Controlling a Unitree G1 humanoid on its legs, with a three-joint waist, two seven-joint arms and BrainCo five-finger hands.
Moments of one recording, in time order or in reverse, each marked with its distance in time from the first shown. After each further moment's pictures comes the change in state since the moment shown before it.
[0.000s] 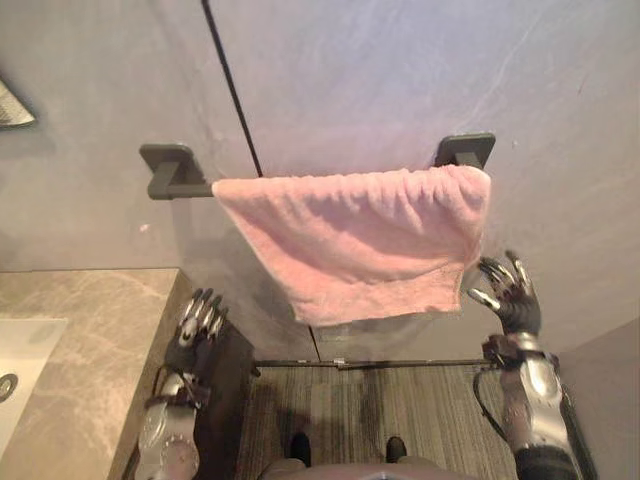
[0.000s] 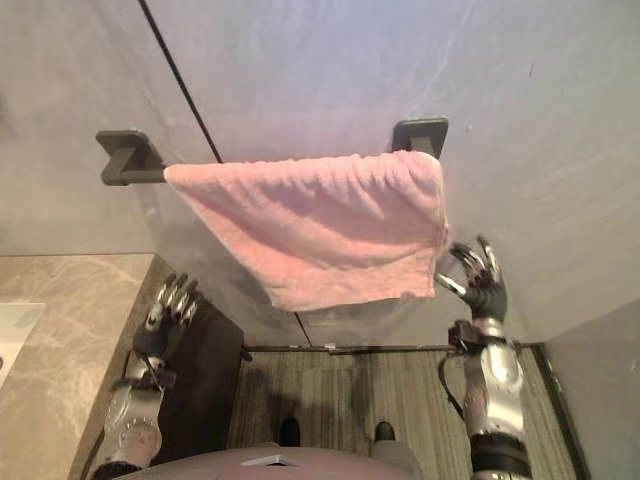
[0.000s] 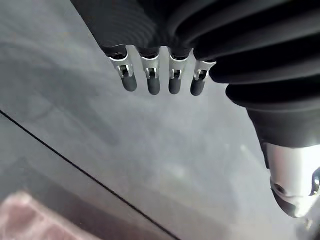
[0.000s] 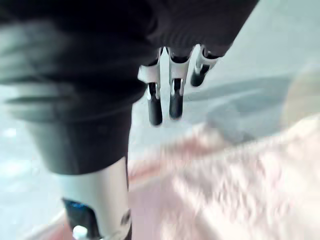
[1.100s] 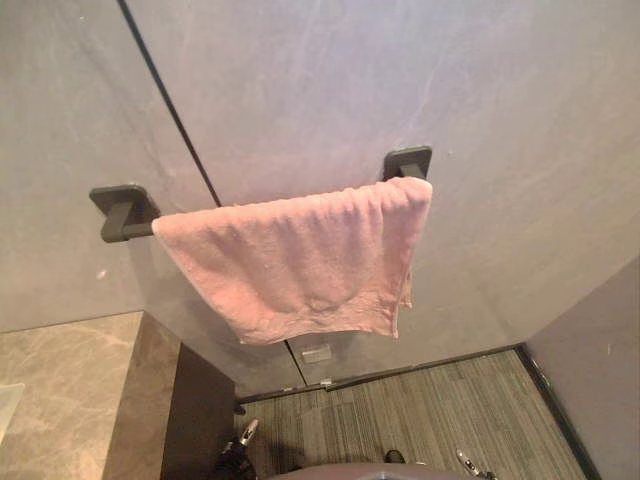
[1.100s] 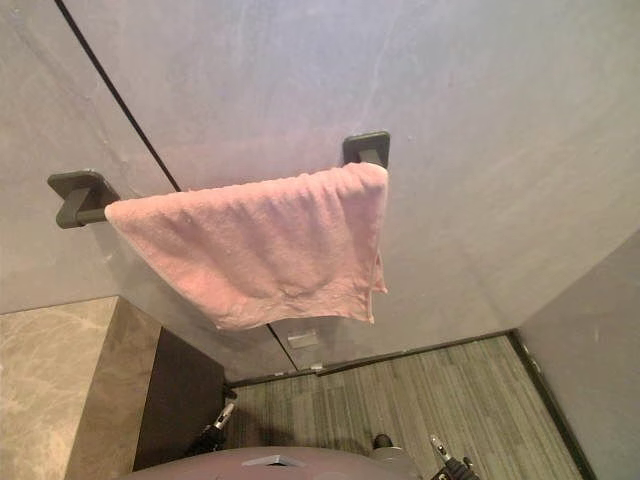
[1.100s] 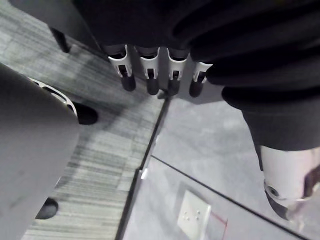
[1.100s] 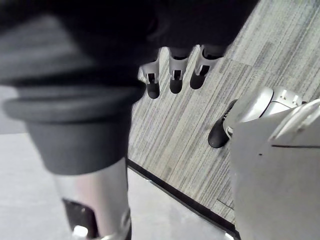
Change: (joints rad) left arm -0.083 -0.161 0.010 0.693 0.595 0.093 0.479; right arm 0.046 0.133 -0.272 0.927 -0.018 0.171 -0.128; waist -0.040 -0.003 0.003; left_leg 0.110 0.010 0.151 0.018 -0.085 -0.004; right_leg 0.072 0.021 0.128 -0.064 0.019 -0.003
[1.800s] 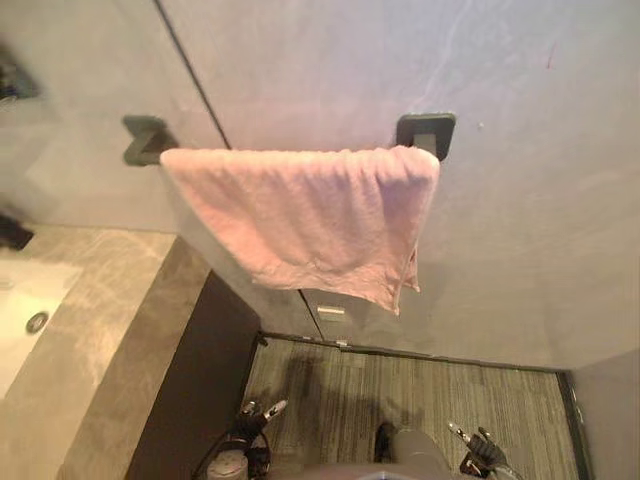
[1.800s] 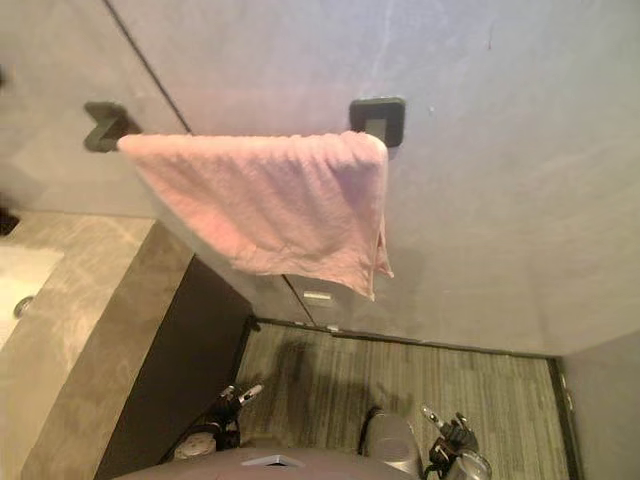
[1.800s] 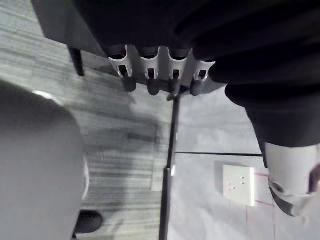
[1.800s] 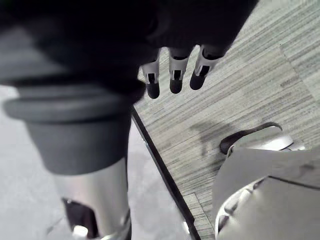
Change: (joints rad) left arm -0.038 0.042 -0.165 -0.100 0.222 0.004 0.012; right arm -0.059 -0.037 0.118 -0.042 -0.069 -0.023 0.013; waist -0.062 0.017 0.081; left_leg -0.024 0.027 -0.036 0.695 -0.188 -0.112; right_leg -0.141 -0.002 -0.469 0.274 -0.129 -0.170
